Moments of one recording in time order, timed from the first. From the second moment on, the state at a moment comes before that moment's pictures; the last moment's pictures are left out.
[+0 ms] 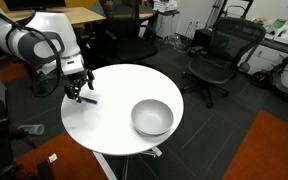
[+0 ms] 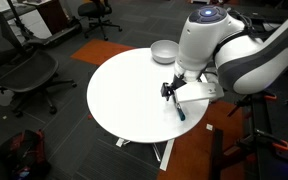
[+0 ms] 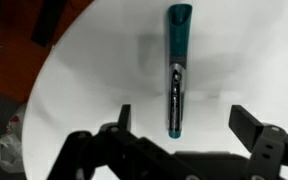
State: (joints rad) arm 0.25 0.40 -0.14 -2.42 -0.19 2.86 1.32
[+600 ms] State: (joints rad) arm 0.25 0.51 -0.14 -2.34 -0.12 2.86 1.32
